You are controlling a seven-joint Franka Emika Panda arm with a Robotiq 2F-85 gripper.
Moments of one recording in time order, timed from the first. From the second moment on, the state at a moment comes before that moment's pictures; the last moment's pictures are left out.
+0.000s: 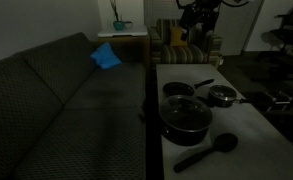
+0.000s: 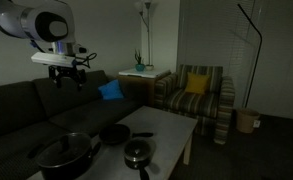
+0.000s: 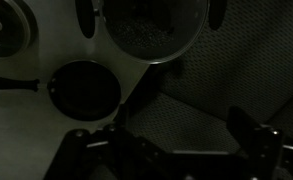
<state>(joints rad) 0.12 0.89 0.18 -1.34 0.03 2.39 -0.17</state>
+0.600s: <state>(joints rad) 0.12 0.94 0.17 -1.30 0.03 2.37 -0.17</state>
